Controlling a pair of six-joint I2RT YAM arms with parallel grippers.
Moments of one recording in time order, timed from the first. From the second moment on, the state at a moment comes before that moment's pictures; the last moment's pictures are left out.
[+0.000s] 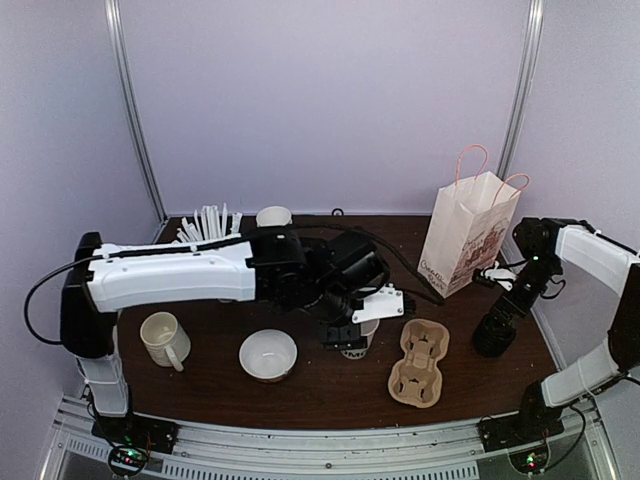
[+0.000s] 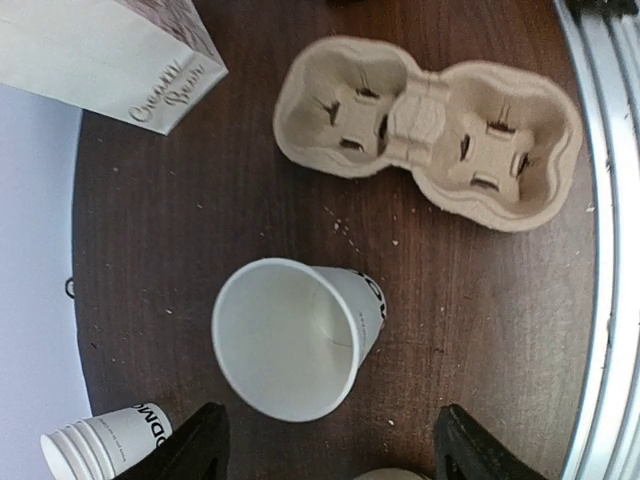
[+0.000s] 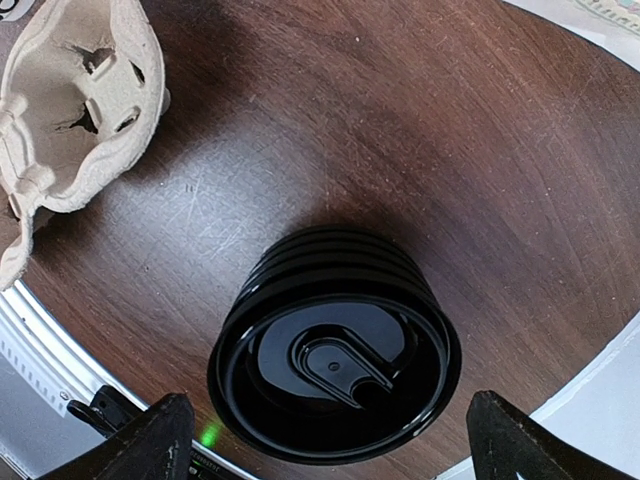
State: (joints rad) left arm -1.29 1.98 1.83 -0.92 -0.23 0.44; right arm -0.03 1.35 1.01 -1.16 -0.16 -0.73
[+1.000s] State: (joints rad) left arm -1.29 1.82 1.71 -0.63 -0.17 0.38; right arm -0.03 1.41 0.97 -1.13 -0.15 -0.73
